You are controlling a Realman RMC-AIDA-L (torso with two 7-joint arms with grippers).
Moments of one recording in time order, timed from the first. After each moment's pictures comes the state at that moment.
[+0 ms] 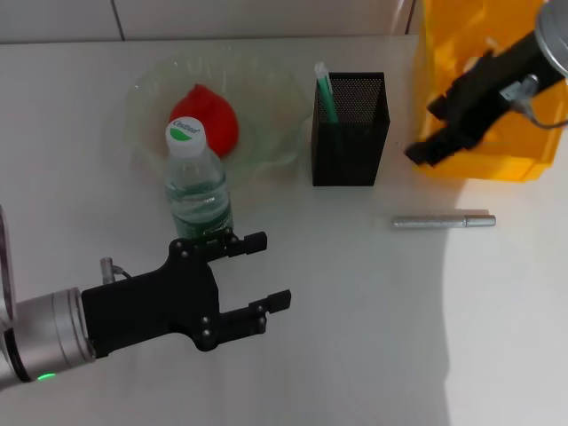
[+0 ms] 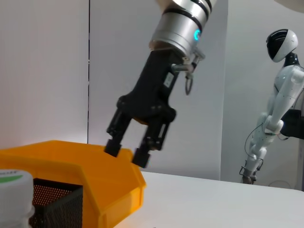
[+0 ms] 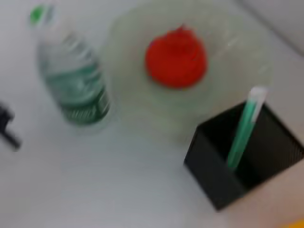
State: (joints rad) left arm -0.25 -2.04 1.47 0.51 1.19 1.51 -0.81; right arm 0.75 2.06 -1.20 -1.48 -2.57 -1.74 2.36
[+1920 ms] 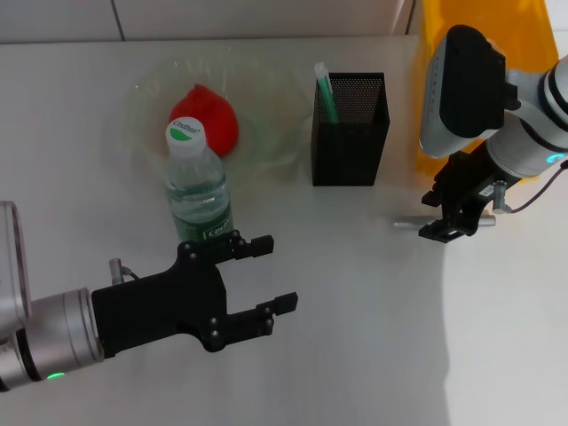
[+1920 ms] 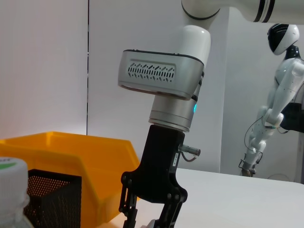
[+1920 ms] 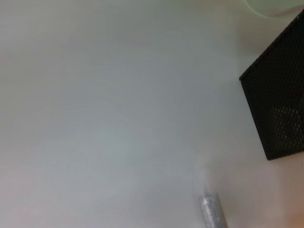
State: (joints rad) left arm -0.26 -2.05 1.46 0.50 1.22 1.48 -0.81; right arm 0.76 2.08 -1.36 -1.02 -2.68 -1.41 1.97
